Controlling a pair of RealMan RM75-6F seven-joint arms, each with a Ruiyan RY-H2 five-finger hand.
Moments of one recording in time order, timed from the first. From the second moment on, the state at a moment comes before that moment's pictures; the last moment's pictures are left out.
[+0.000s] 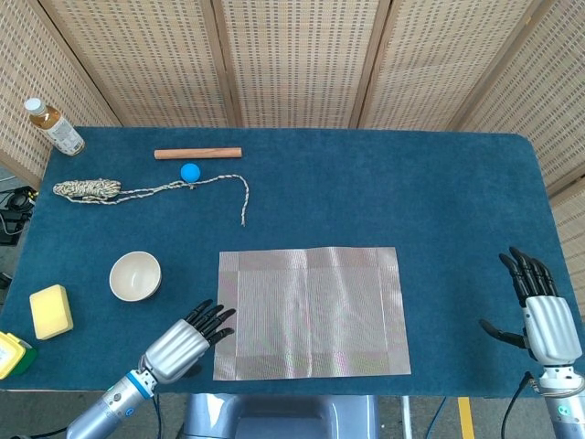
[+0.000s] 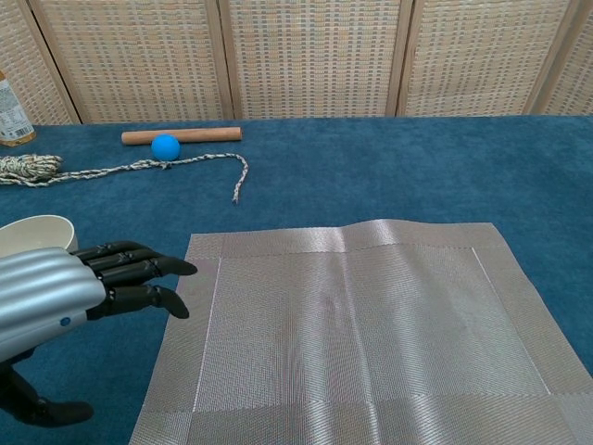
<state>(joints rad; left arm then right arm) -0.48 -1.39 0.22 -1.79 1.63 1.17 0.48 0.10 -1.14 0.07 -1.56 -1.57 1.54 0.23</state>
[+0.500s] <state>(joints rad) -0.36 -1.27 0.14 -1.68 1.57 1.39 0.35 0.09 -1.14 0.06 -1.57 -1.58 1.54 0.22</state>
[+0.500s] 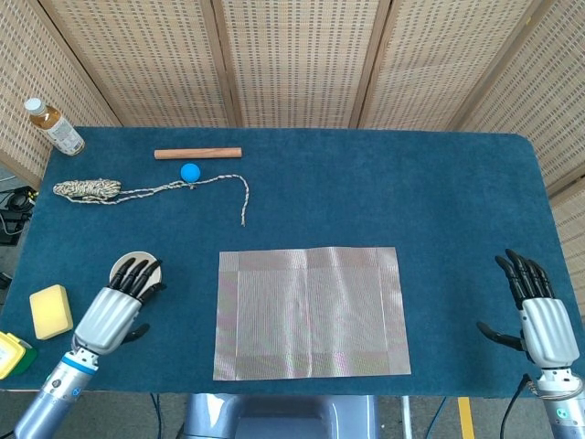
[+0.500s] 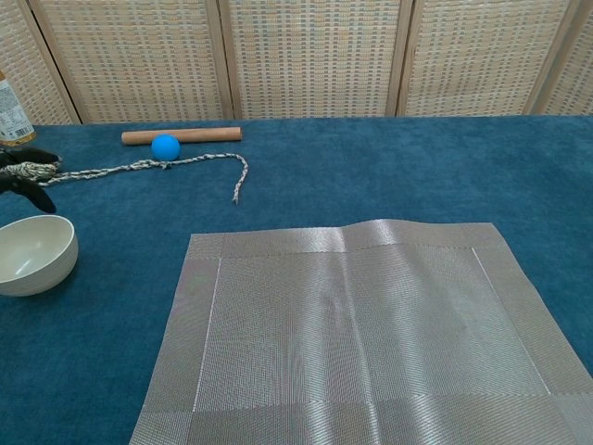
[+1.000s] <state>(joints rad) -0.34 -1.38 0.04 -1.36 1.39 1.28 0.21 0.10 -1.14 0.06 -1.57 -1.59 1.53 0.20</state>
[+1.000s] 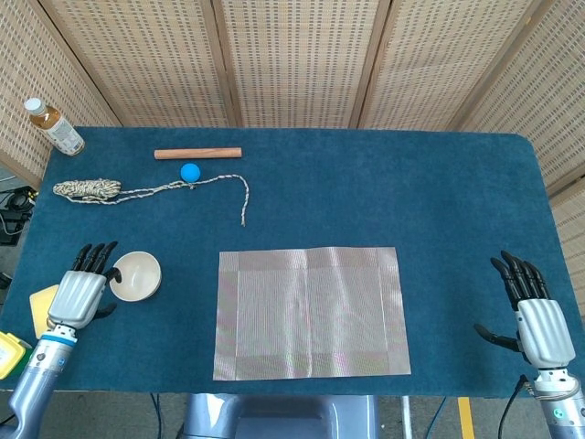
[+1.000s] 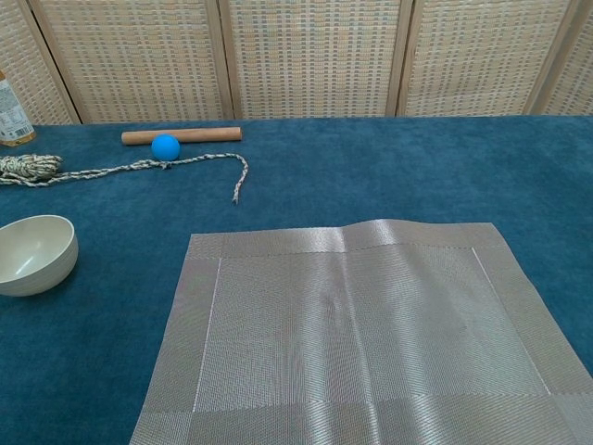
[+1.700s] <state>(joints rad) -0.36 -1.54 -0.01 -1.15 1.36 1.18 0.16 0.10 -1.15 0.05 -1.58 -1.59 1.53 0.20</state>
